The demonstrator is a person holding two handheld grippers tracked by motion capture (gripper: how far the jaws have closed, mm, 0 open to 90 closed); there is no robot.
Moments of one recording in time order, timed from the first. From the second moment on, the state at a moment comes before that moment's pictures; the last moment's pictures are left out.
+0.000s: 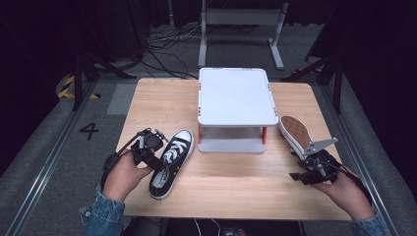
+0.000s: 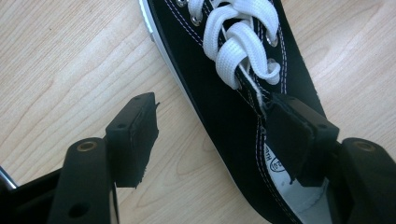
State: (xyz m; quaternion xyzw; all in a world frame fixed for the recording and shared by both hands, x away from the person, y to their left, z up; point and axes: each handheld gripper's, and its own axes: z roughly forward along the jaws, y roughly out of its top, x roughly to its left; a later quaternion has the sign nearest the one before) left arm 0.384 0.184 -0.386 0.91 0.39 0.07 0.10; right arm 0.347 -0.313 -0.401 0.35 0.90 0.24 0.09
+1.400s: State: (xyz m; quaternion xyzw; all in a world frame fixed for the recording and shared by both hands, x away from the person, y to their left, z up) left arm 0.426 0.162 -0.401 0.93 0.31 0.03 0.19; right arm 0.337 -0.319 -0.412 0.36 0.90 0.22 0.08
